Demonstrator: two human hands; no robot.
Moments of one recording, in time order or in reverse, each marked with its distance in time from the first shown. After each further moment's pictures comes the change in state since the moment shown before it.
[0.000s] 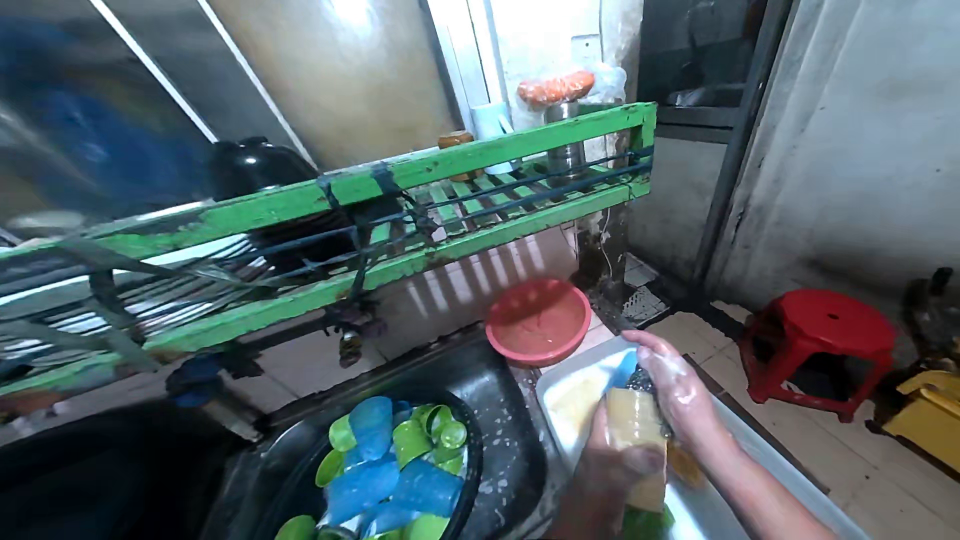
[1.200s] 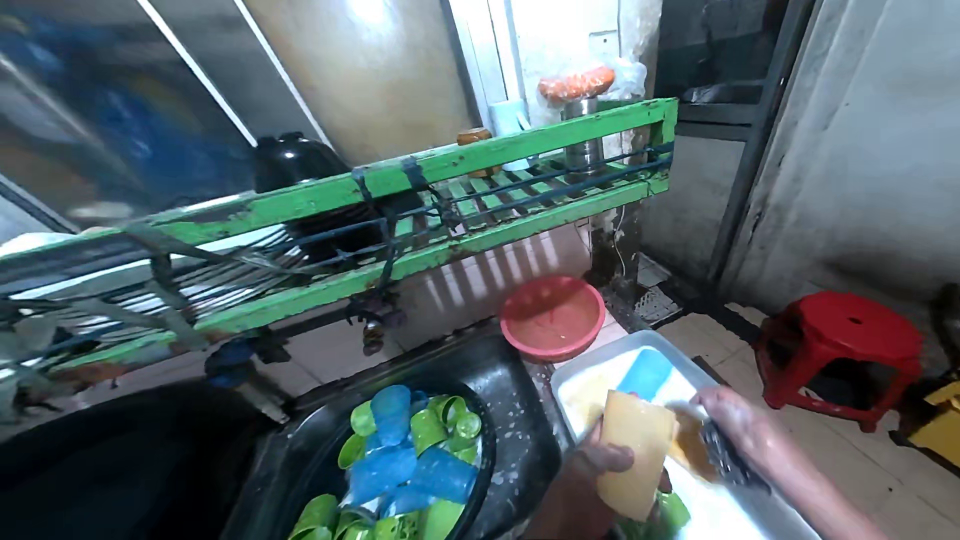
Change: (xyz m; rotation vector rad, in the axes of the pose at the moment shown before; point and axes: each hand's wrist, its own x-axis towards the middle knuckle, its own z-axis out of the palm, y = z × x) left_hand -0.001 -0.012 -0.050 -0.430 -0.372 -0.141; right_hand -0.032 0.047 -0.076 -0.492 -0.198 0.087
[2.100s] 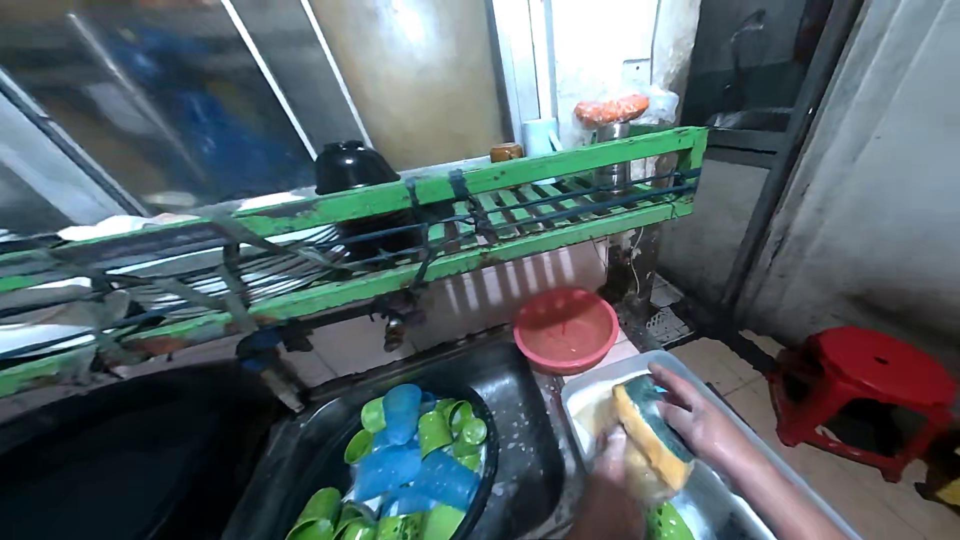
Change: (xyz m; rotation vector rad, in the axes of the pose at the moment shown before) left_hand 0.026 -0.017 0.040 0.068 0.784 0.081; right_hand 0.036 -0.067 0.030 0.337 -0.196 0.039
